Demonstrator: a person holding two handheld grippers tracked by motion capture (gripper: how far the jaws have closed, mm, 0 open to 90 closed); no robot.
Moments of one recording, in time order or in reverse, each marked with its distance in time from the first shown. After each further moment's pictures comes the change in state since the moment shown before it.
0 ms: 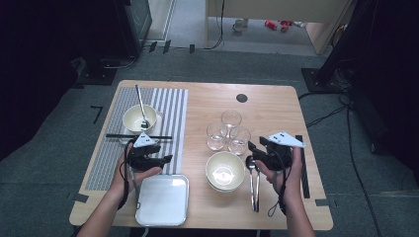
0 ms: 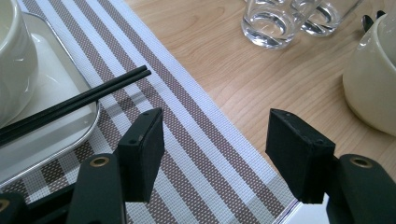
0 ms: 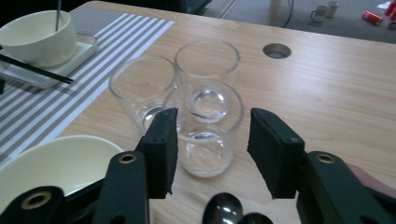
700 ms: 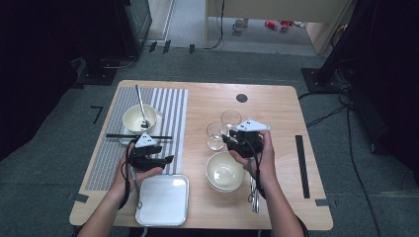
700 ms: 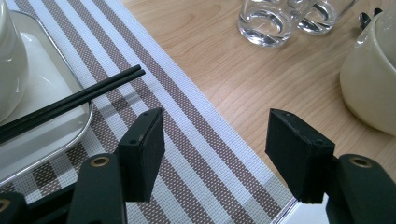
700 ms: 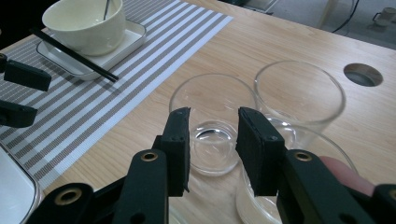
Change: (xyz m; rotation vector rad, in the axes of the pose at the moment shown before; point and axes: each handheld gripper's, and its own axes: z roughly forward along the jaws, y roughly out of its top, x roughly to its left) left arm -0.001 0.000 0.002 0.004 -0.005 0.000; right arm 0.042 0.028 0.059 0.072 0.147 -0.122
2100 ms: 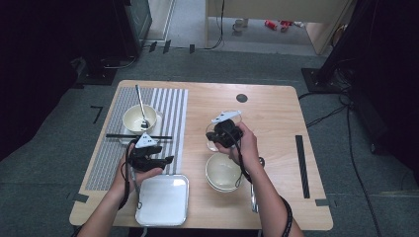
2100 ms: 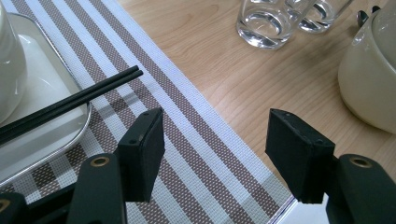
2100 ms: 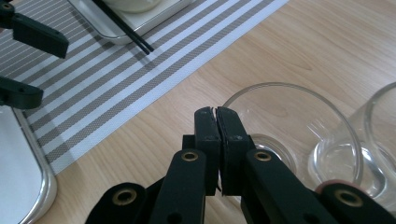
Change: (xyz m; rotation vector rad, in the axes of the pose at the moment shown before) left arm -0.002 0.000 0.000 0.006 -0.002 0.016; right arm 0.009 0.021 0.064 0.201 0.189 -0.130
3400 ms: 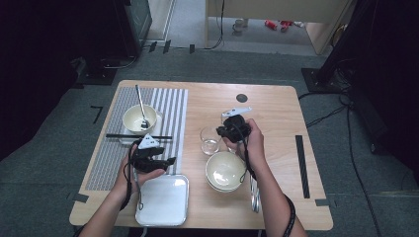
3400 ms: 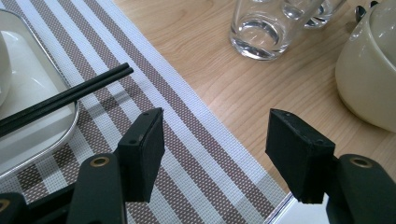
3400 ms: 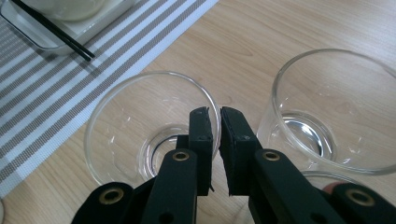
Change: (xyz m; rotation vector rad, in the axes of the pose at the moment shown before) left arm -0.004 -0.001 0.004 0.009 -0.005 0.001; right arm -0.027 -0.007 -0.005 -0.013 -0.121 0.115
